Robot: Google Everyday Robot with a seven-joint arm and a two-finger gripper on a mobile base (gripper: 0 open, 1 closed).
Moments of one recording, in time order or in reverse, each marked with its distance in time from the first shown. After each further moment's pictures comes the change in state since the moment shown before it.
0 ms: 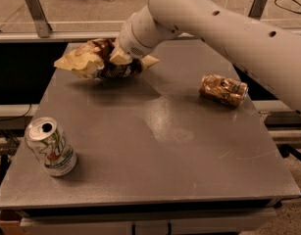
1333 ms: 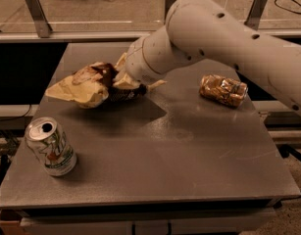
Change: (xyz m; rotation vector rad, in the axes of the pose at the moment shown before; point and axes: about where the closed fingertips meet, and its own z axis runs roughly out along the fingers) arm -0.002 0.085 -0.041 -0.070 -0.068 -0.093
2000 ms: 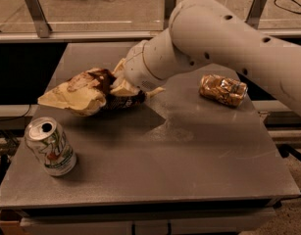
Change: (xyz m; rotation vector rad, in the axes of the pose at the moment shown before) arm -0.012 0.025 -0.012 -0.037 -0.029 0.025
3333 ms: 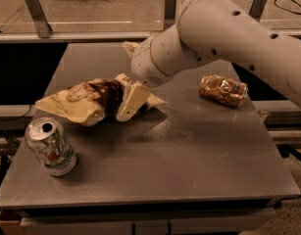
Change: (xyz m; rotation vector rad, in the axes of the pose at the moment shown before) arm 0.012 -0.012 -0.009 0.019 0.024 0.018
